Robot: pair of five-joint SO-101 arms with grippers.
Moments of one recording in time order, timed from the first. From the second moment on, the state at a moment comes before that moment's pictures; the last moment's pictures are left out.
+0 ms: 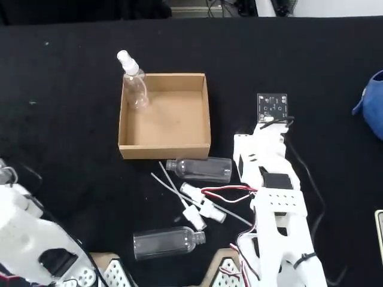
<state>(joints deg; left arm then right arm) -55.8 15.3 67.0 -87.6 -5.4 3.3 -44.8 72.2 22.6 2.9</state>
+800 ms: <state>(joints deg) -17.1 -25.5 79.1 -61.5 -5.4 3.3 -44.8 72.2 22.6 2.9</state>
